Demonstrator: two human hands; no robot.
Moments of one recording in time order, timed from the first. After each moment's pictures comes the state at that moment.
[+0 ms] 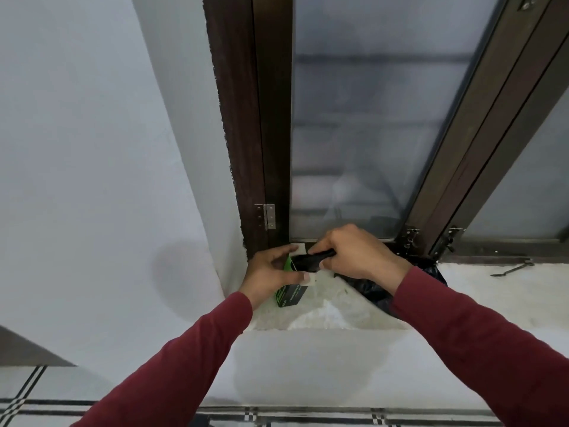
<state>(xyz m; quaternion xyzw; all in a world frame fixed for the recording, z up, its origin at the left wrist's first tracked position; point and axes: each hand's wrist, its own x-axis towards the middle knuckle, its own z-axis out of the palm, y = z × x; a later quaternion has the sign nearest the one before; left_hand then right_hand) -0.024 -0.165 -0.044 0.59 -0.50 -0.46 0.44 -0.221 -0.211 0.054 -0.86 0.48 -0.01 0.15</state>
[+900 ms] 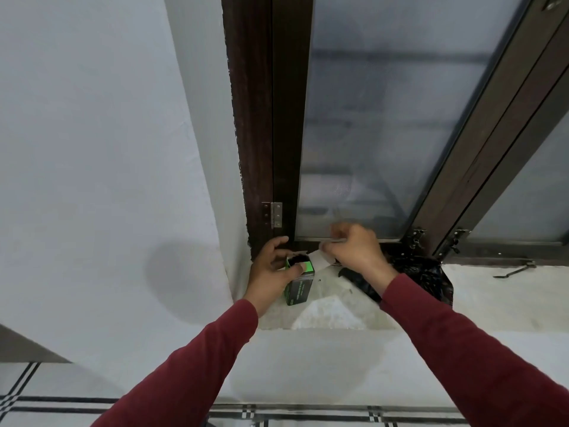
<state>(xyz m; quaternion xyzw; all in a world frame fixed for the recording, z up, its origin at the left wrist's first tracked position) -0.022 -0.157 -0.053 0.57 -0.44 -0.46 0.52 -0.205 -0.224 0.016 -0.68 0.63 -0.23 0.30</state>
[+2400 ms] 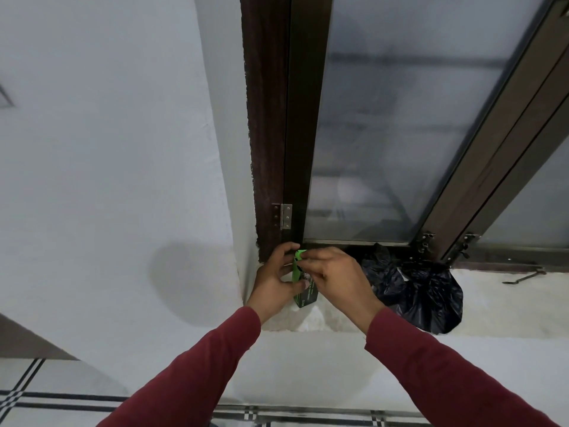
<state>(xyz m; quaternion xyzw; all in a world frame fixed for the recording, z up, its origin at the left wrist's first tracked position) -0.010 -0.147 -0.065 0.55 -0.52 -0.42 0.50 -0.176 -0.189 -0.030 -0.89 0.37 -0.25 0.03</state>
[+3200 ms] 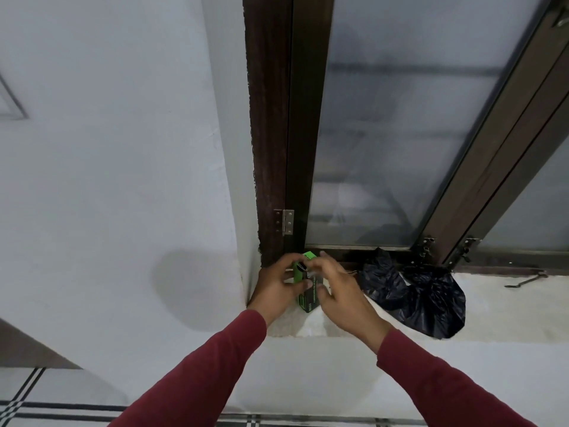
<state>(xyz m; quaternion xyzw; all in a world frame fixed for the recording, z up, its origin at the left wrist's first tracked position) -0.007 -0.147 -0.058 0.59 -0.54 -0.40 0.46 -0.182 -0.160 -0.038 -0.82 0.45 -0.26 0.26</state>
